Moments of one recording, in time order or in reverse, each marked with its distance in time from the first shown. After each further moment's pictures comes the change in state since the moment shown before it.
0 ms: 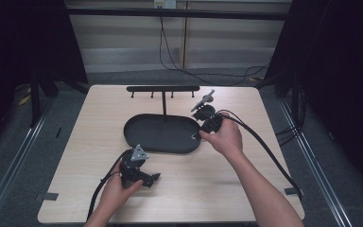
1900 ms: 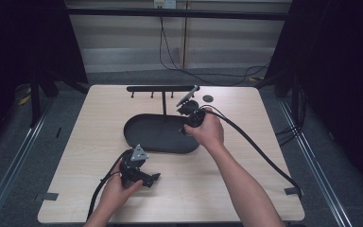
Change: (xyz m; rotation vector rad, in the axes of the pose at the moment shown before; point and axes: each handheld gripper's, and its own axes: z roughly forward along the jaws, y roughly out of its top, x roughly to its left) left arm 0.000 0.000 0.000 -0.001 -0.001 0.000; right arm 0.008 0.042 0.035 -0.017 0.002 -0.008
